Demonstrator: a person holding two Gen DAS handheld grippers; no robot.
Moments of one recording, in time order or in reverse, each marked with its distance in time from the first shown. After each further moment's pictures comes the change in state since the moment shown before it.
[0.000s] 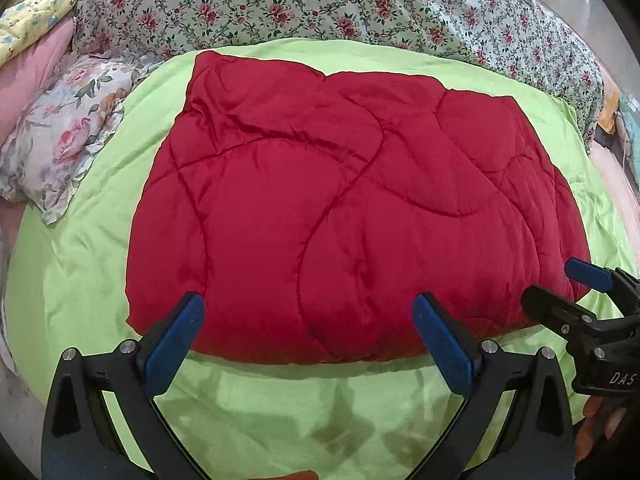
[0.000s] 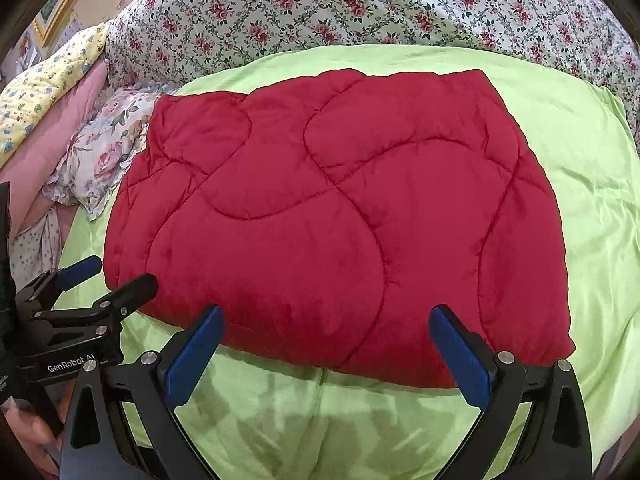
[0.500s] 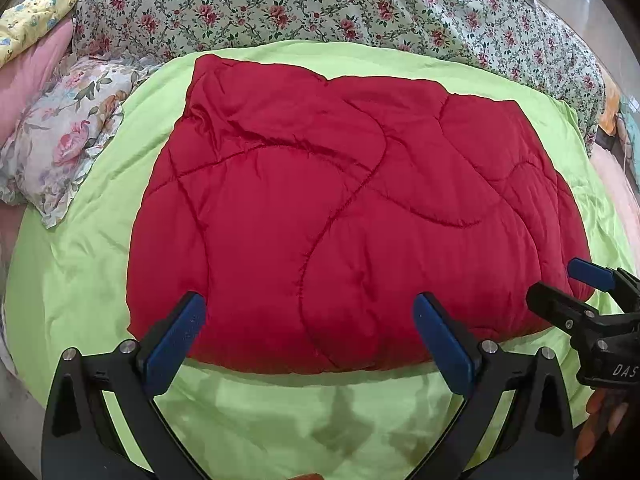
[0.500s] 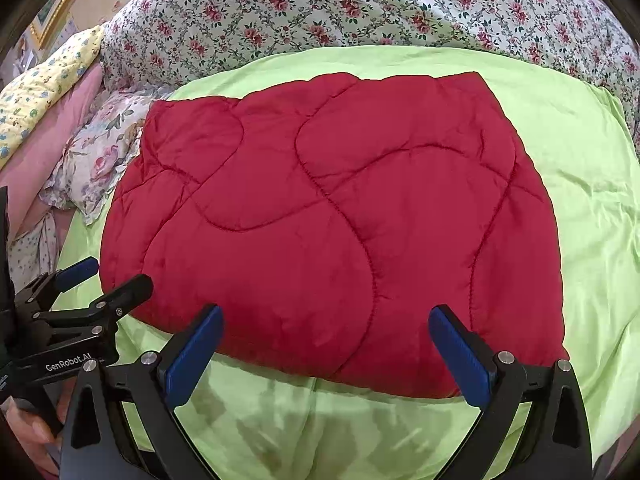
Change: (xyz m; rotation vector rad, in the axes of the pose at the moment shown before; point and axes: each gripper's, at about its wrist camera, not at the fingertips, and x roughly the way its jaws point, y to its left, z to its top) left arm 0.002 0.002 0.006 -0.002 -0.004 0.002; right arm 0.000 -0.004 0.007 0.010 0.002 -0.012
